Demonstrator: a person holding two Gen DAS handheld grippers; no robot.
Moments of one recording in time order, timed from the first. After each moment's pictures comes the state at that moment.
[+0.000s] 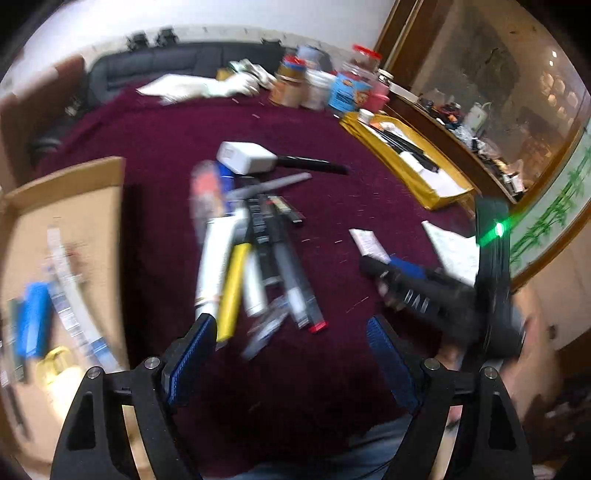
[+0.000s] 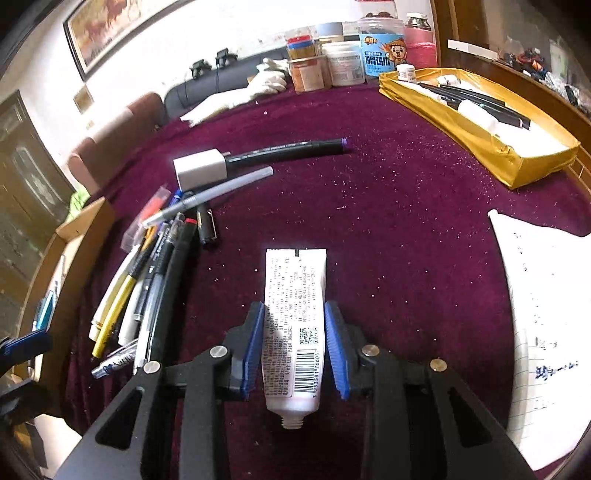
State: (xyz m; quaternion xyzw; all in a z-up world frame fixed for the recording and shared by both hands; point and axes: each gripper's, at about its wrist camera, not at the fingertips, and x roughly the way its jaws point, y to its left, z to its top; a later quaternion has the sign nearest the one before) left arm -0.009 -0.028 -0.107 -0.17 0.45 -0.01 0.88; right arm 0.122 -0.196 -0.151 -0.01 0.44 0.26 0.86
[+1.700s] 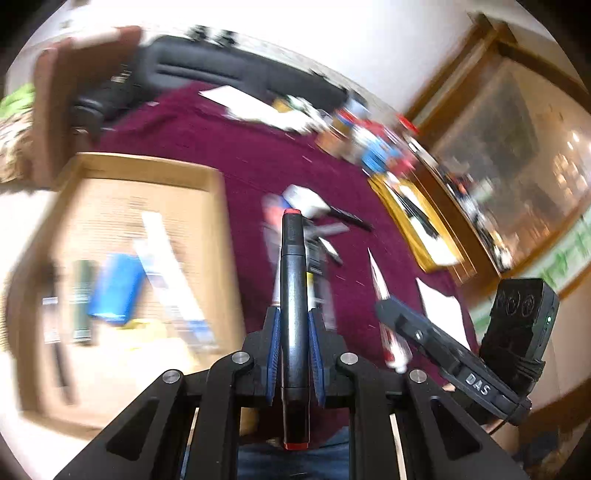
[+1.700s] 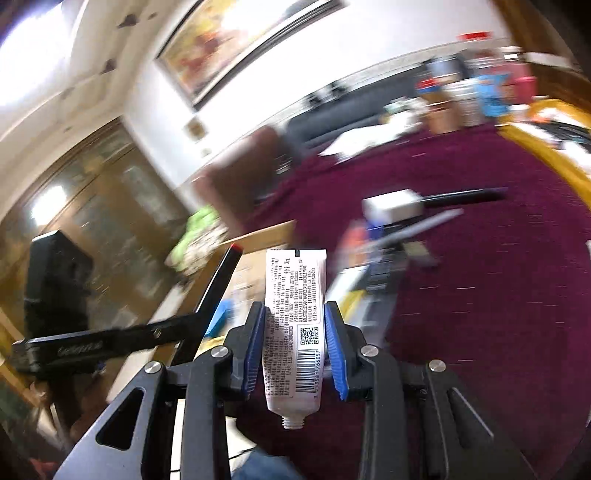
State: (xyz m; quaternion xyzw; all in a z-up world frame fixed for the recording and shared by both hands) left arm -0.111 0.074 -0.059 -0.28 0.37 0.06 0.88; right arm 0.040 -0.142 -0.082 0.08 0.38 0.49 0.78
